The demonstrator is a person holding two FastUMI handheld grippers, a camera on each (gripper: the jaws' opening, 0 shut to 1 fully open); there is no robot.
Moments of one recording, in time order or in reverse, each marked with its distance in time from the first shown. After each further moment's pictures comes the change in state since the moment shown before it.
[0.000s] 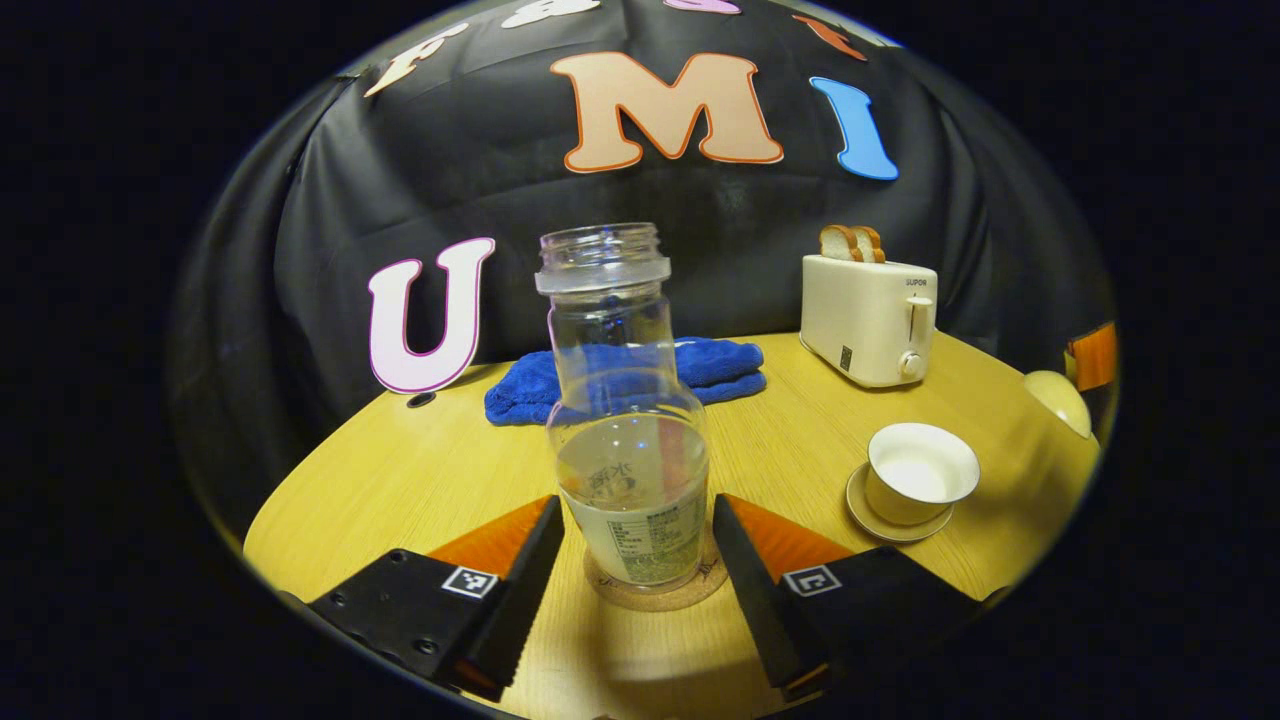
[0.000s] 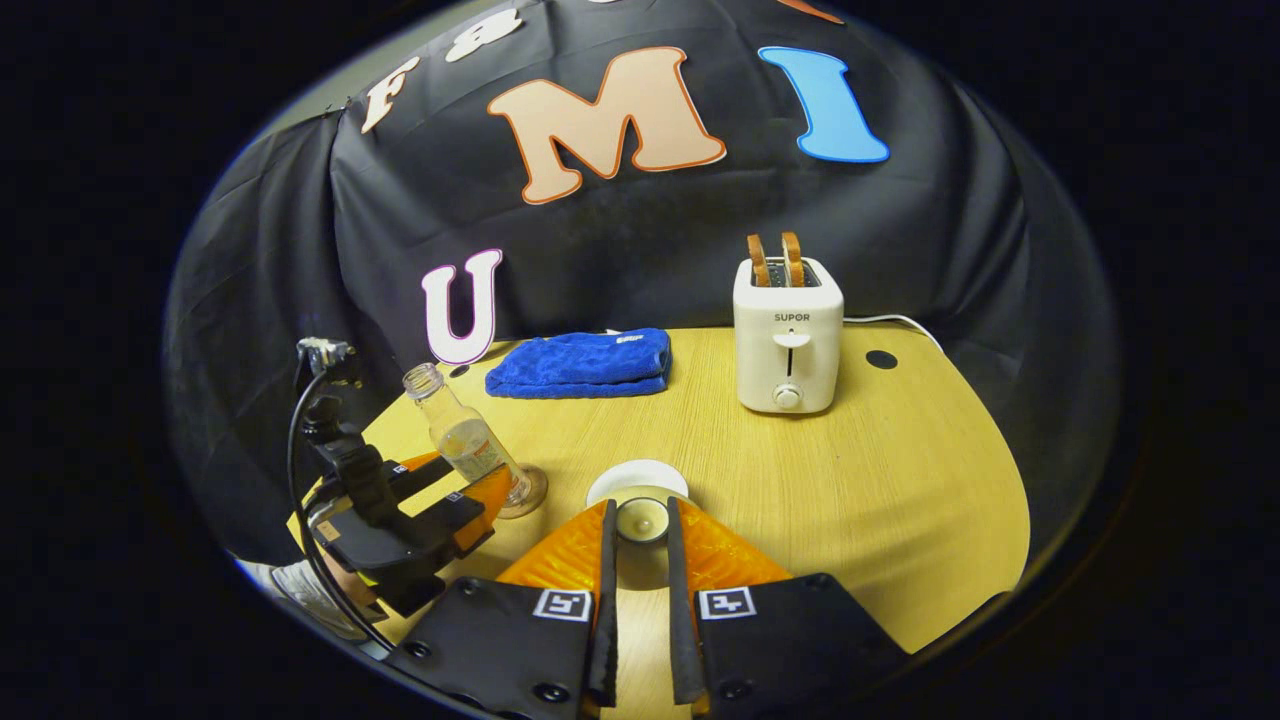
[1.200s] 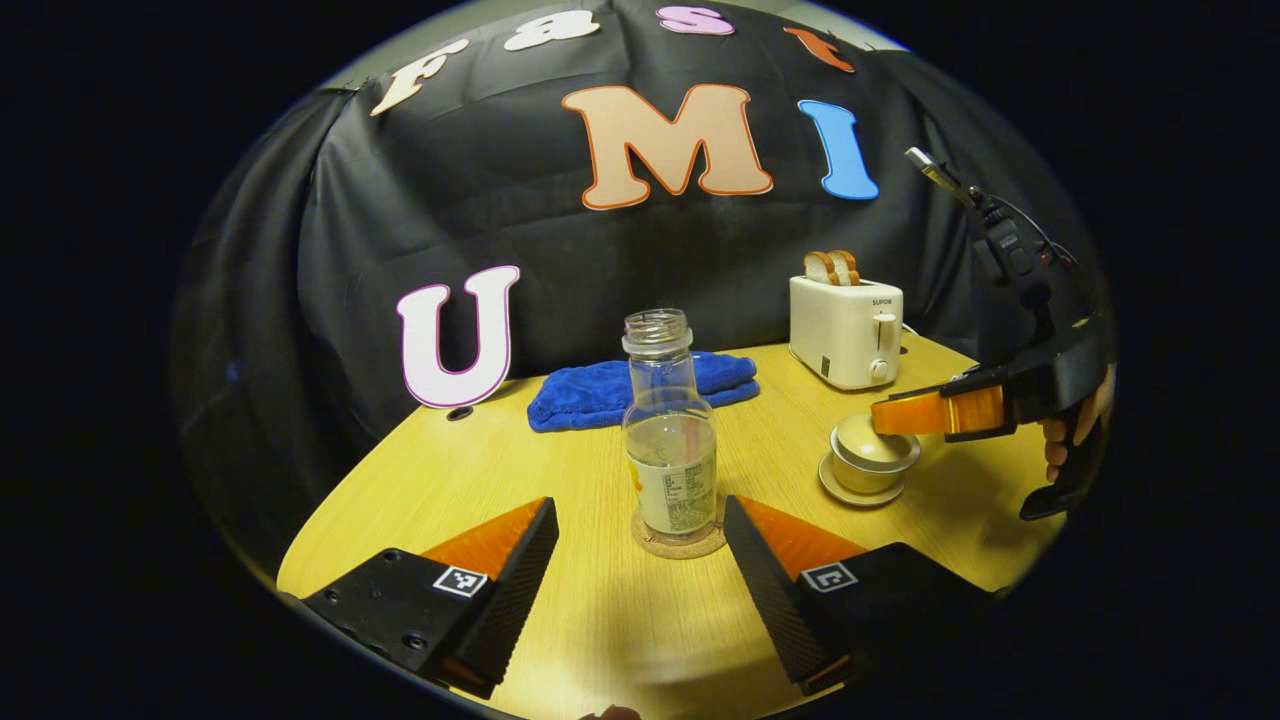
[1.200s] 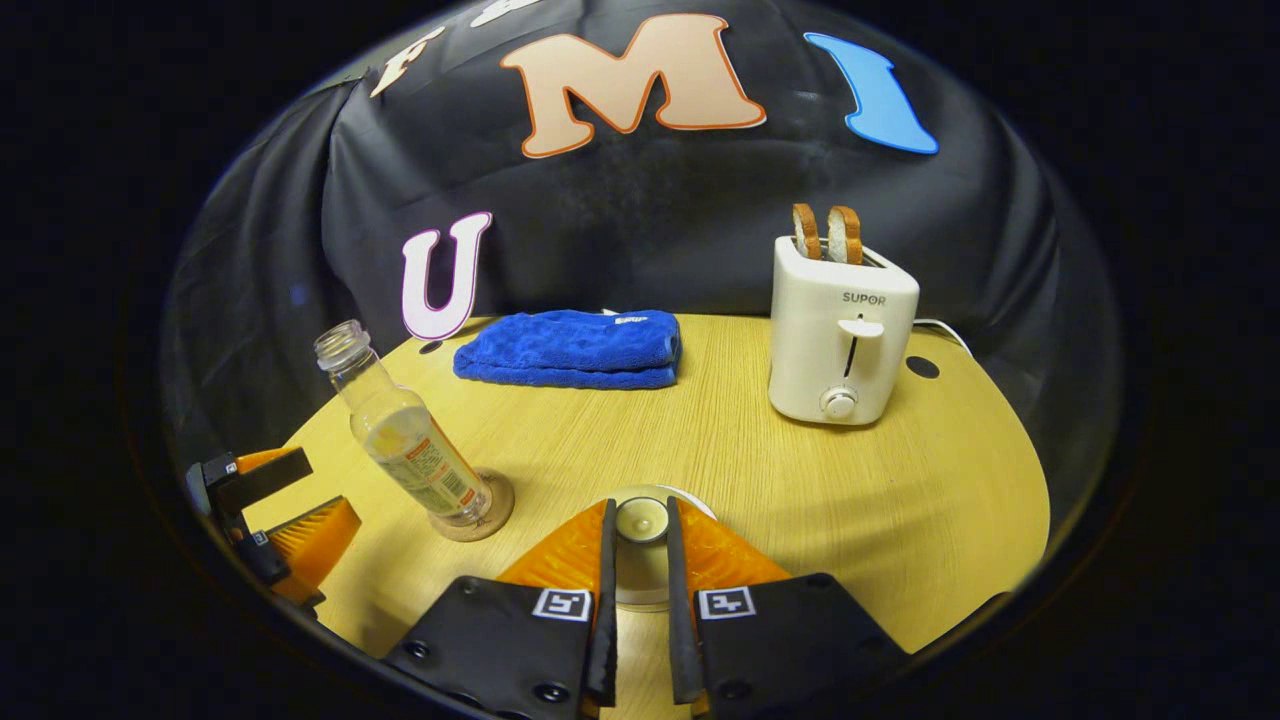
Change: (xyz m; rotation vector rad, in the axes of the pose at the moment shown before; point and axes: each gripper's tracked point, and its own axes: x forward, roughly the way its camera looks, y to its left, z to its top) left arm -0.086 0.026 0.021 0.042 -0.026 0.003; right arm 0.103 0.013 -0.019 -0.088 0.025 -0.040
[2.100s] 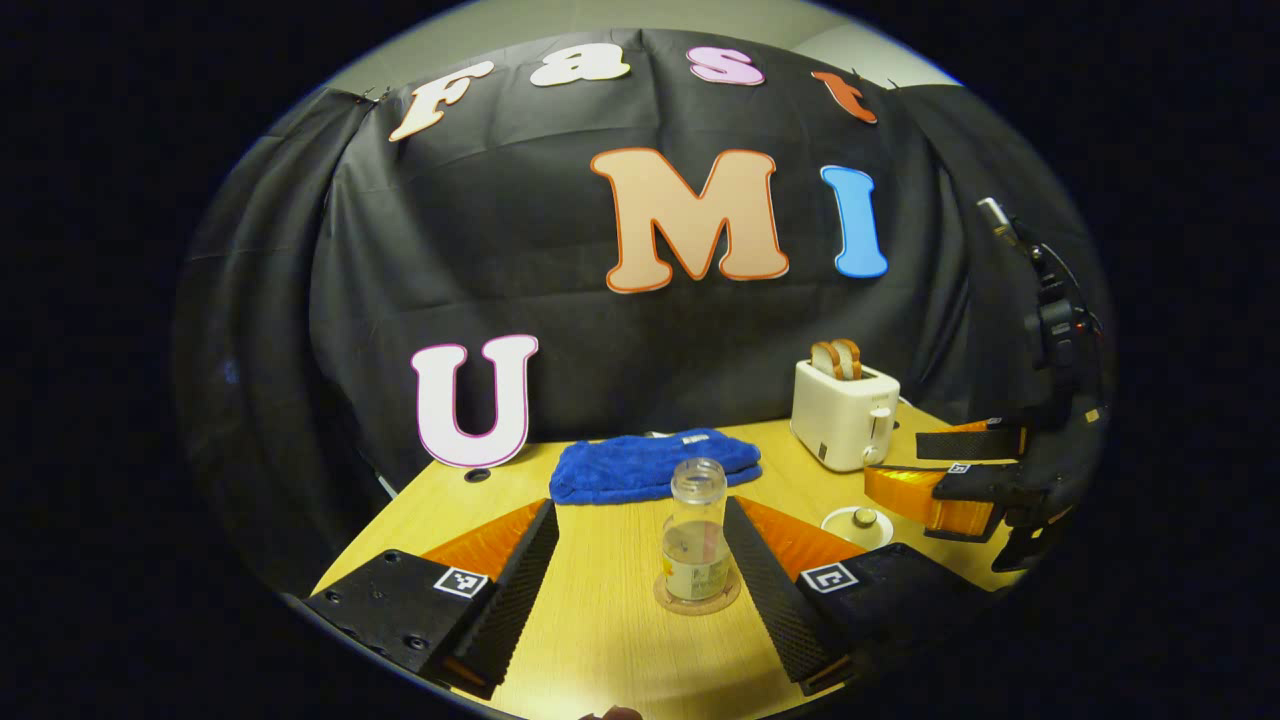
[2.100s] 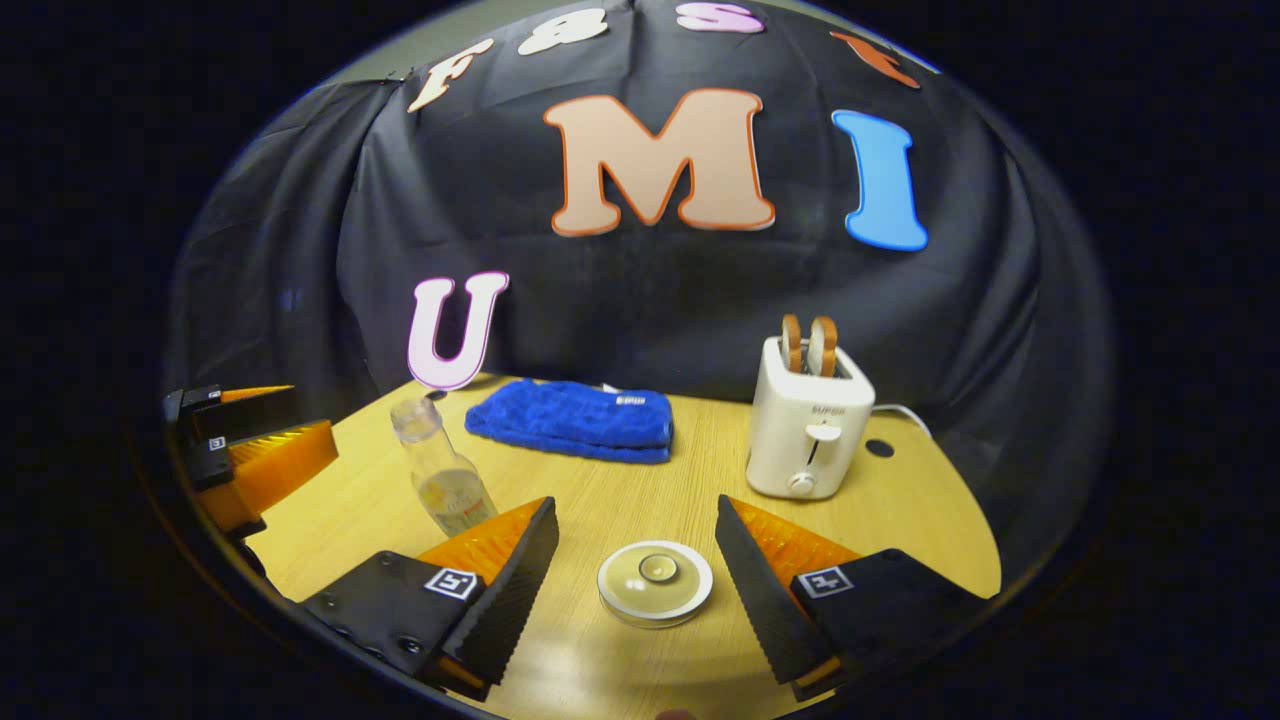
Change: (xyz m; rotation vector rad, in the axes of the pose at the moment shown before) left arm -0.030 0.036 0.111 -0.053 -0.170 -0.016; right arm -0.084 0.028 0.083 -0.079 -0.261 -0.091
